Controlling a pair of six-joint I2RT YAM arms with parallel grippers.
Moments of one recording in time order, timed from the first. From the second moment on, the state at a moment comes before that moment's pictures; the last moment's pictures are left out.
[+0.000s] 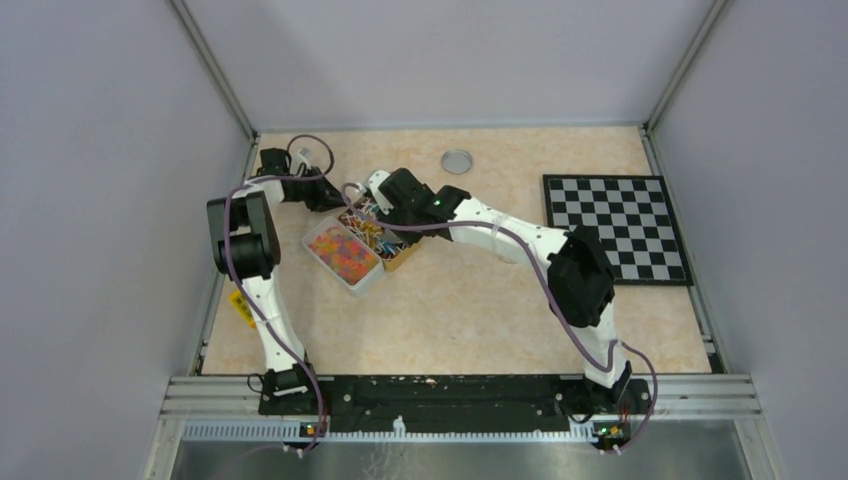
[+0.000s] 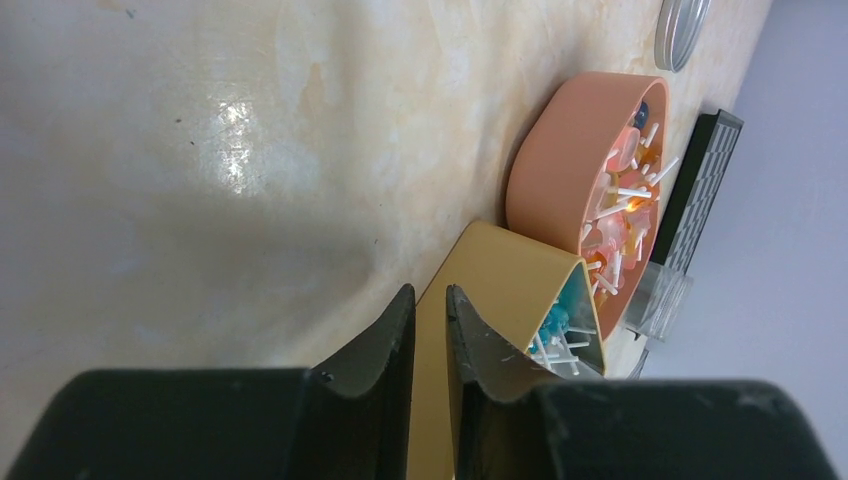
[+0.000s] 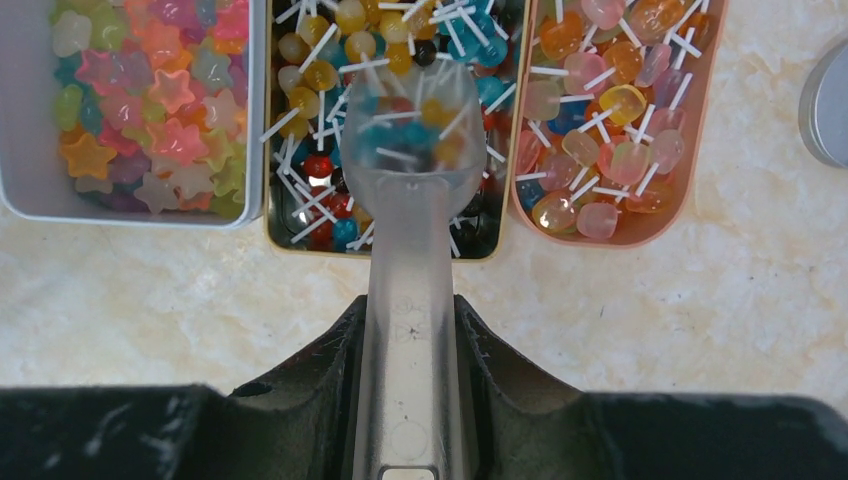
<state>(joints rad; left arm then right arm) 0.20 2.20 1.54 -0.33 0.80 -0.42 0.95 2.04 1.84 -0.67 0.15 -0.07</state>
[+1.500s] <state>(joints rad) 0.20 2.20 1.54 -0.35 0.84 -0.42 0.95 1.99 1.51 -0.28 0.17 -0.08</state>
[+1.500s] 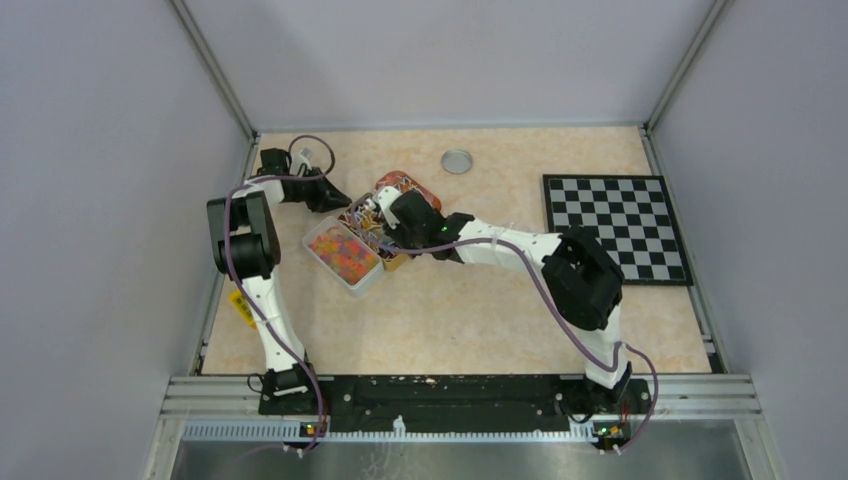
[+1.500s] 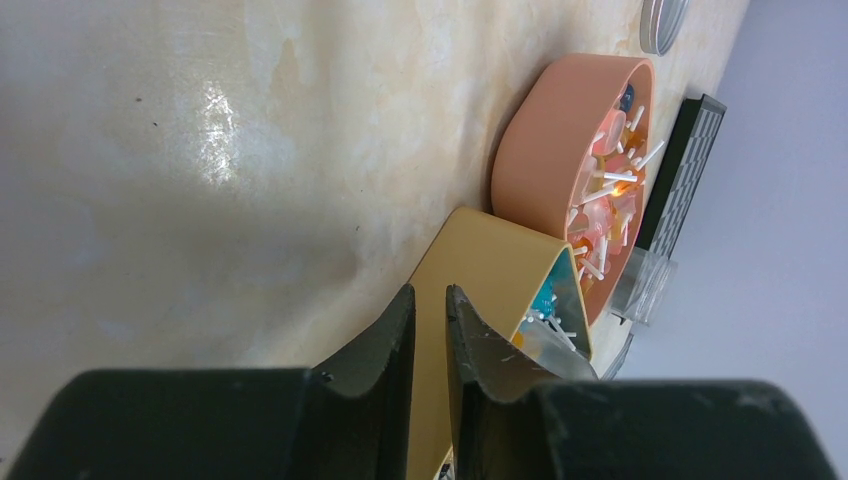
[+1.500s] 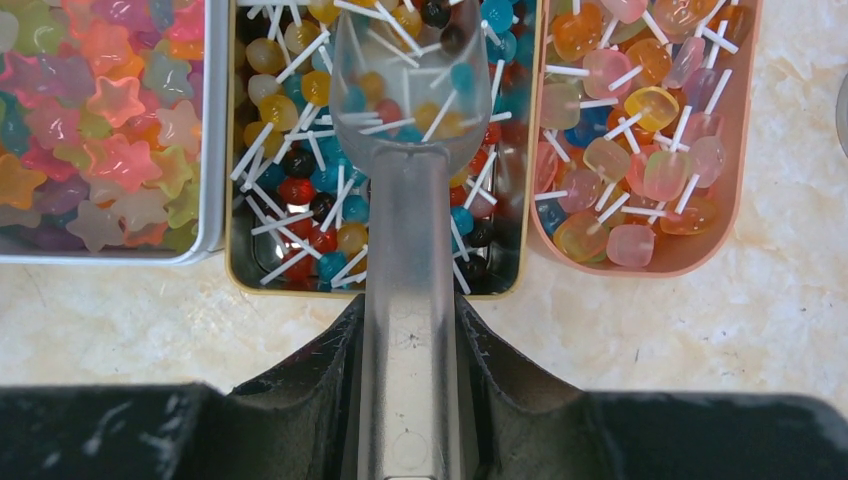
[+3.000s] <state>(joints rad) 0.20 2.20 1.55 -0.35 0.86 -0.43 0.95 1.79 1.13 0.12 0.15 -0.08</state>
